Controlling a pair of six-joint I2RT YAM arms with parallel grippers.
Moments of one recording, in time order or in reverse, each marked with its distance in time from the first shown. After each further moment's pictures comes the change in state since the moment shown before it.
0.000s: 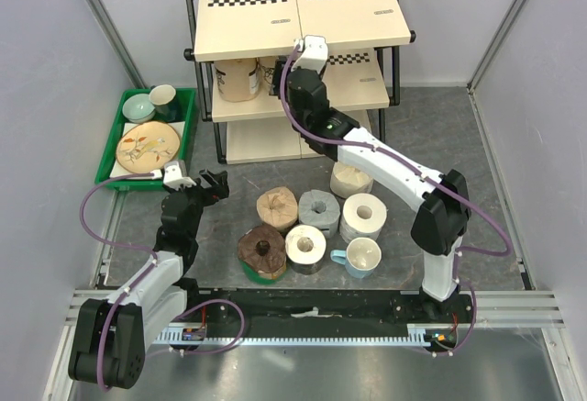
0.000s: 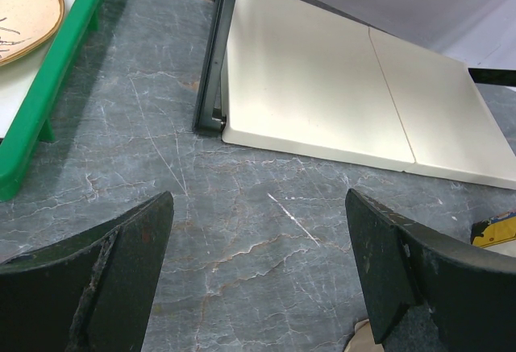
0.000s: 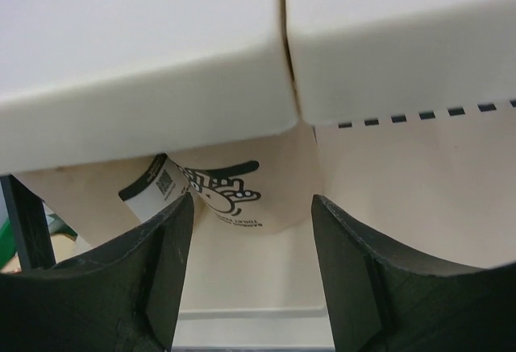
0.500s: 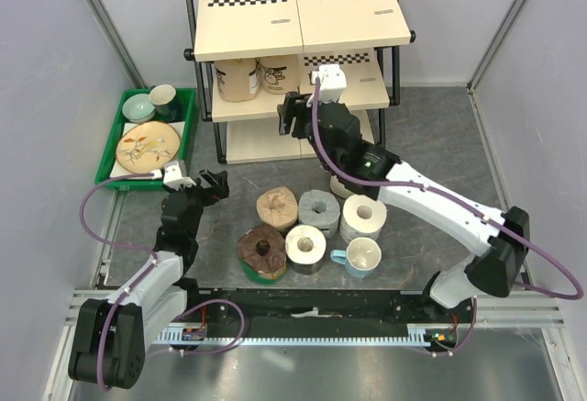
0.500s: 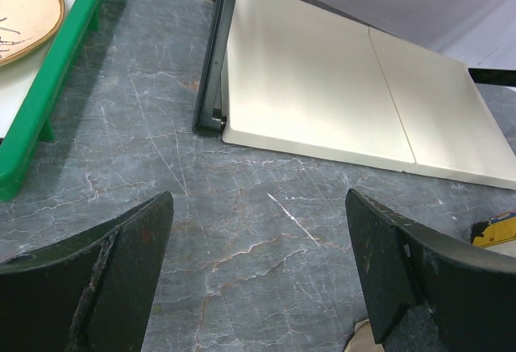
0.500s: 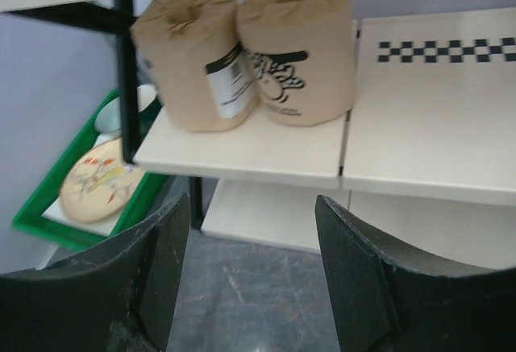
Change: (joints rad) left arm 0.000 0.000 0.000 0.000 0.000 0.000; right arm 0.099 -0.370 -0.376 -0.042 -0.101 0.009
